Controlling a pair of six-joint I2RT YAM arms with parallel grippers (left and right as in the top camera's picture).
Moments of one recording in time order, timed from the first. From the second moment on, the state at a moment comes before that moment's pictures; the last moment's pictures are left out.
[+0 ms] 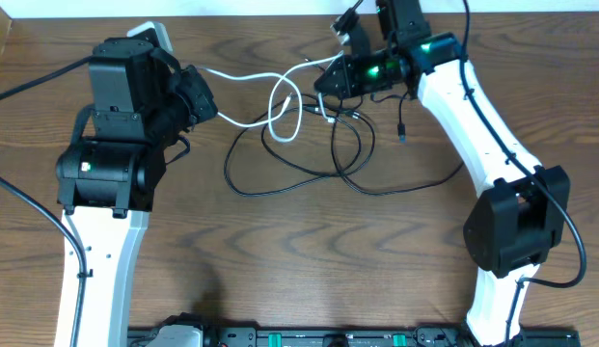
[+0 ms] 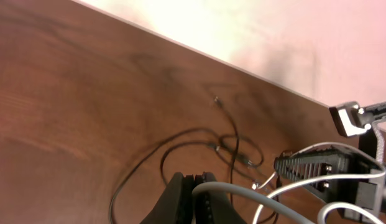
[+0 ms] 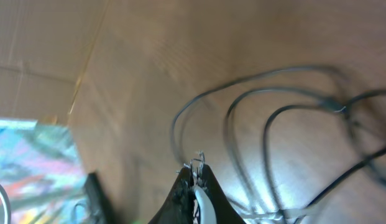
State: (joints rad) left arm -0.10 1.29 1.52 -0.87 0.08 -0.46; right arm 0.36 2.06 1.90 -0.82 -0.77 0.18
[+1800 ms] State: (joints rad) left arm -0.10 1.56 1.46 -0.89 0.50 -0.53; right arm 0.51 2.07 1.84 -0.79 -1.09 0.01
